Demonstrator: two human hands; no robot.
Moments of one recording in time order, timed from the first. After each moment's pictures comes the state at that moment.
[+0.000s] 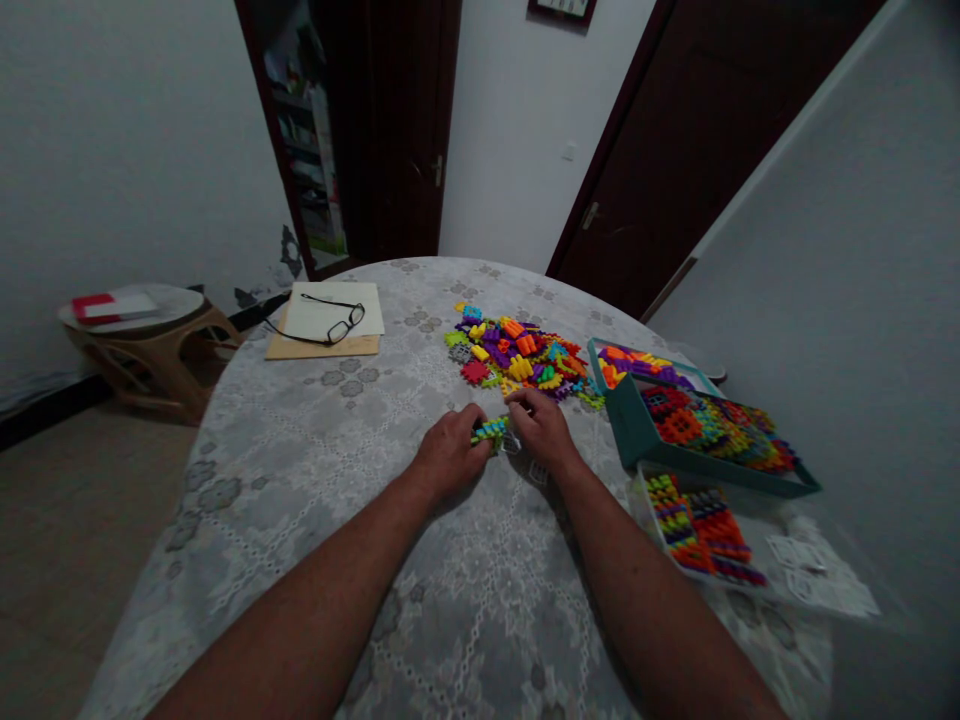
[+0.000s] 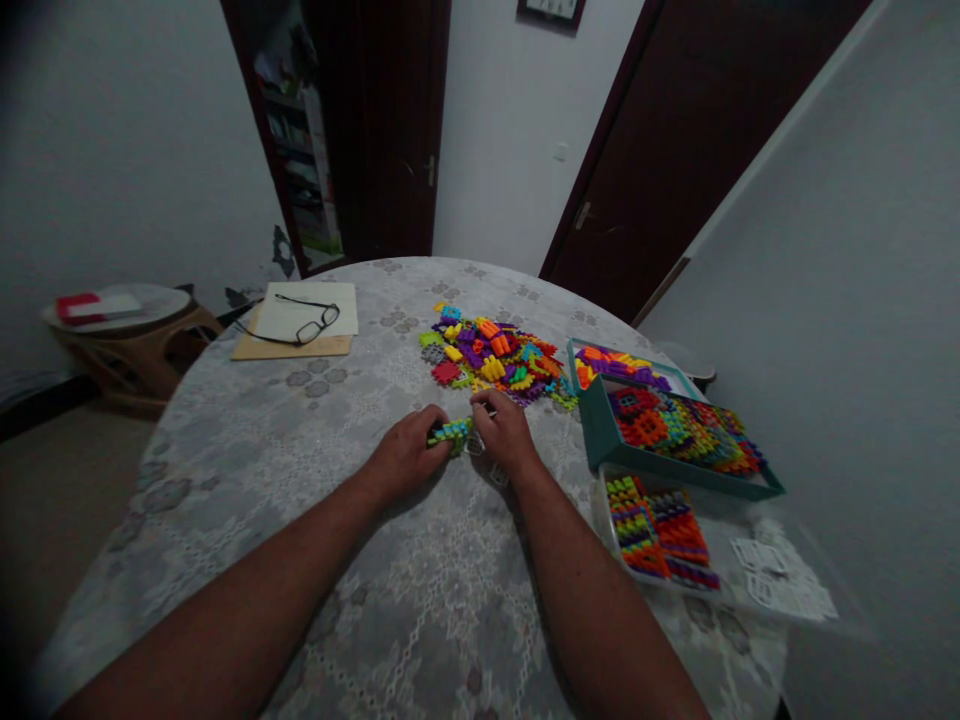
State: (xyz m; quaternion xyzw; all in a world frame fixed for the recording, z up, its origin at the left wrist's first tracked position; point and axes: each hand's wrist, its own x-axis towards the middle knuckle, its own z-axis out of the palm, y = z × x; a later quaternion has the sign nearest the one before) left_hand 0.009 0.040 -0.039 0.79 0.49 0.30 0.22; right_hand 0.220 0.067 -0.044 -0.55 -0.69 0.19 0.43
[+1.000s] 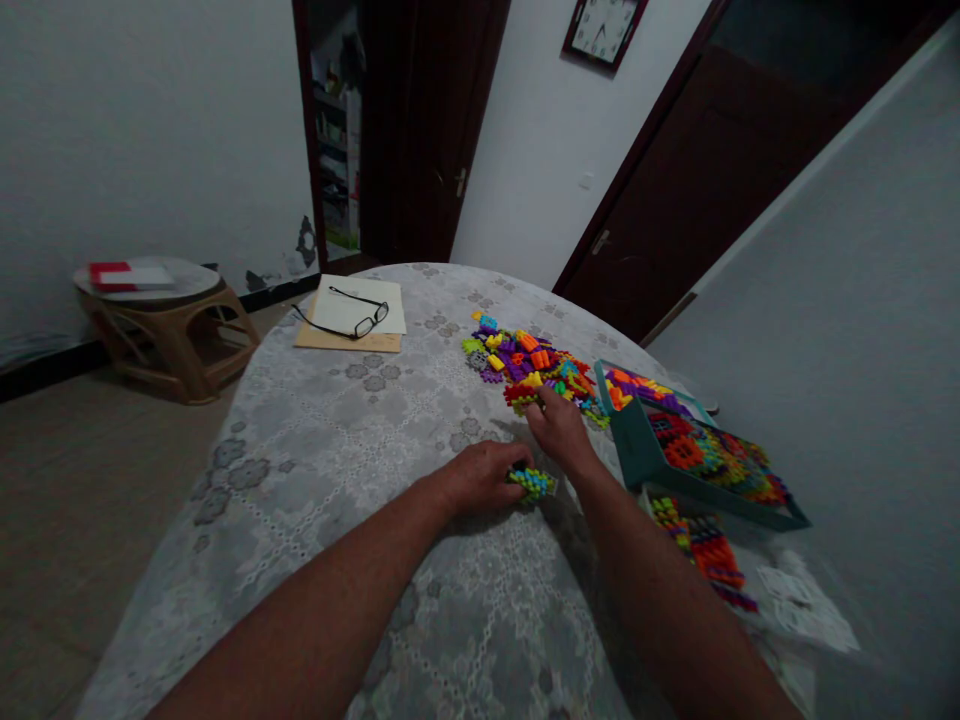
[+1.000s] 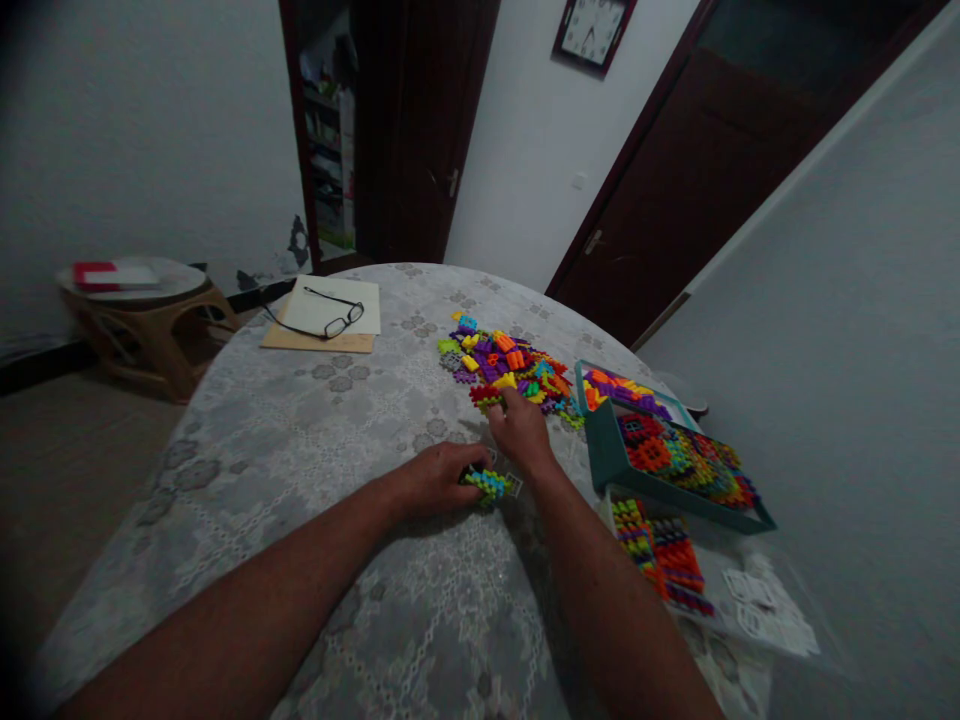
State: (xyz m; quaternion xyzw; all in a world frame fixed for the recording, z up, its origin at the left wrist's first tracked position) left_hand 0.009 0.028 -0.031 0.86 0.29 0.24 0.35; right_hand 0.209 0.072 -0.004 -0.66 -0.72 -0.03 0.21
